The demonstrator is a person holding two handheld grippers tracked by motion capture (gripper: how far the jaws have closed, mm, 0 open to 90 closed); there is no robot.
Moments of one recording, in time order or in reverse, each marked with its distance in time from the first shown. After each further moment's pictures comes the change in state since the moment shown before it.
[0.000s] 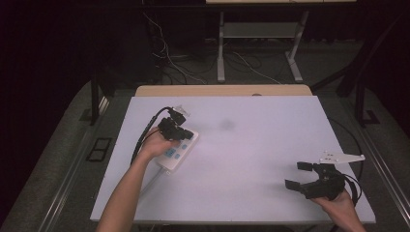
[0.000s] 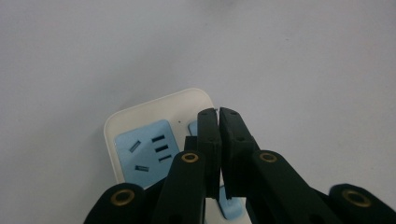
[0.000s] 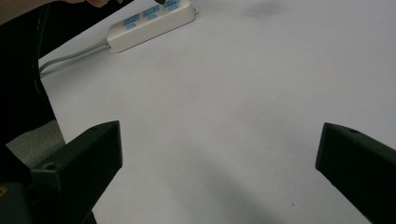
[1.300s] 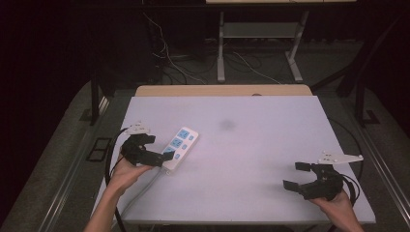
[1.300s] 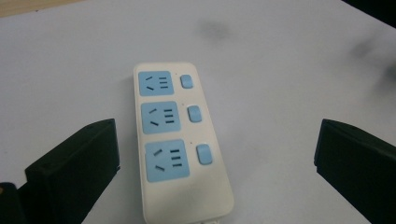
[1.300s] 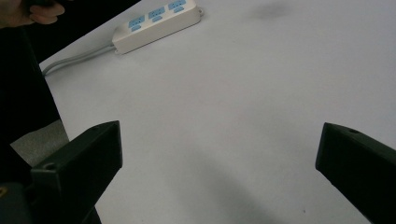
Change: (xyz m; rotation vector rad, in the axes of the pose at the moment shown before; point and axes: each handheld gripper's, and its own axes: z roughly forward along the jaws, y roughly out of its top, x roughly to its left) left arm -0.038 -0.090 -0.087 -0.316 0.067 -0.194; right arm 0.004 0.001 0.003 -0.003 0.012 -0.003
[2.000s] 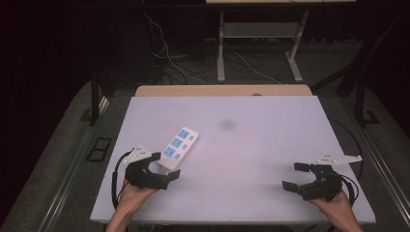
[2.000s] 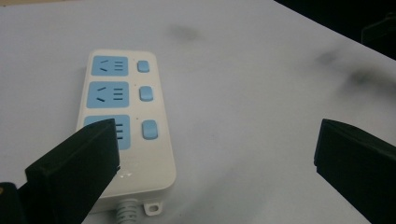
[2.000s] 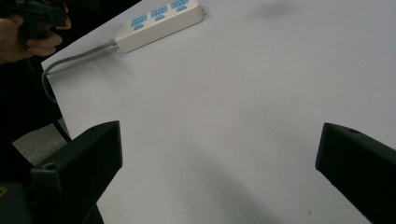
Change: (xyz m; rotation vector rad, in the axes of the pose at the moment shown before) left arm -0.037 -0.047 0.005 -0.111 -0.047 -0.011; right arm 0.002 -0.001 0.002 0.001 0.006 -0.003
